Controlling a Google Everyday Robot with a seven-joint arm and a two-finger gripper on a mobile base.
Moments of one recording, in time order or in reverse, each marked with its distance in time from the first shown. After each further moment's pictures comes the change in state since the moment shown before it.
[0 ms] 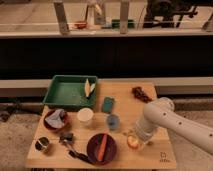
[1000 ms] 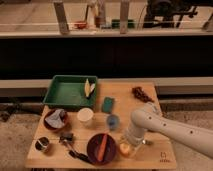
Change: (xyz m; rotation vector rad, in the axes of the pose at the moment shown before) arm -0.031 -0.002 0.069 -0.124 -0.037 -0.055
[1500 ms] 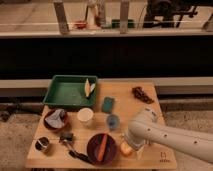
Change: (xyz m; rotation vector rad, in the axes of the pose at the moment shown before) arm 0.002 0.009 -0.010 0.053 0.112 0.022
